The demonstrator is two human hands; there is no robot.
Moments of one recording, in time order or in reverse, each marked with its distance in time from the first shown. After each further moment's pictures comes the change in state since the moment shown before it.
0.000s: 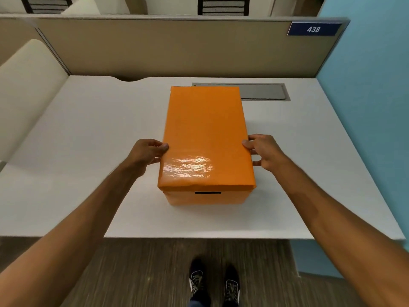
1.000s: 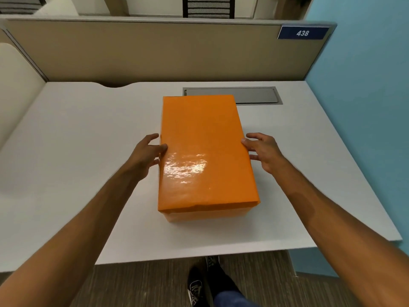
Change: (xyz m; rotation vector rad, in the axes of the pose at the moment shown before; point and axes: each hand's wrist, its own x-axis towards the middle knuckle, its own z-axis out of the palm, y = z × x) left_hand 0.049 0.010 0.005 -0.166 -0.063 -0.056; right_hand 0.035 0.000 0.001 0.039 0.131 -0.083
